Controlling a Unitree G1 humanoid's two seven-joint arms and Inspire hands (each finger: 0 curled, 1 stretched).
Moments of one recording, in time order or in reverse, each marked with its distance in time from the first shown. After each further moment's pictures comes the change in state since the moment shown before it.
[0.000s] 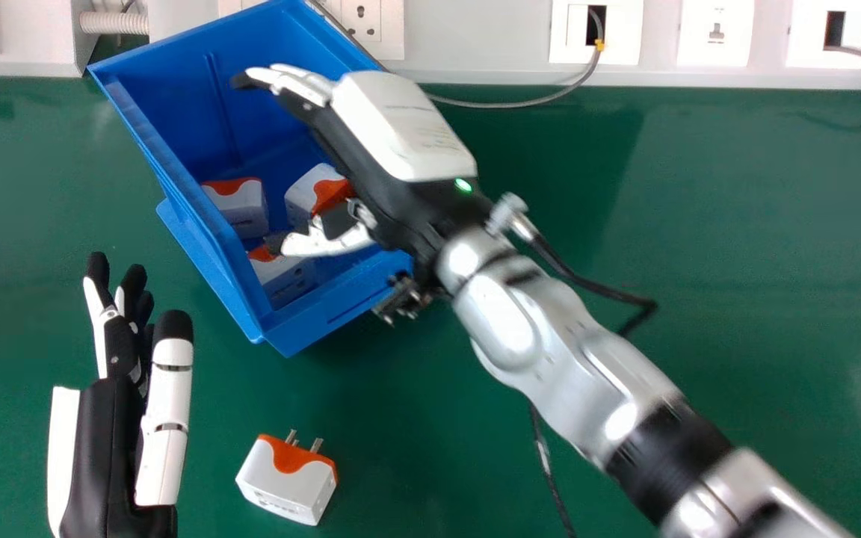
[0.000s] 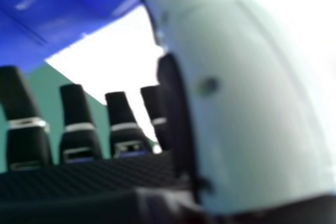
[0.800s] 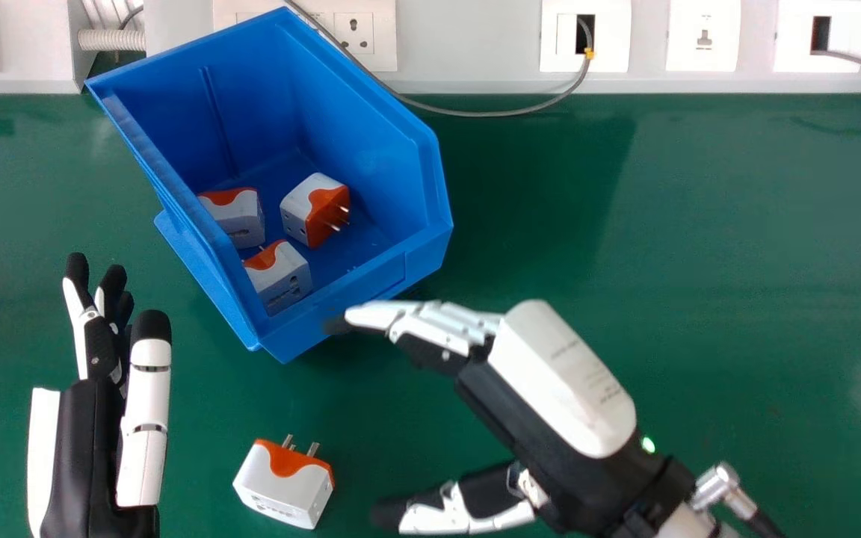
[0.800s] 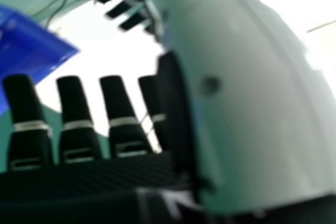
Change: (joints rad) left arm -0.009 0.014 0.034 0.001 -0.008 -0.001 0.000; right arm 0.757 -0.323 -0.080 -0.671 0.076 -0.287 0.180
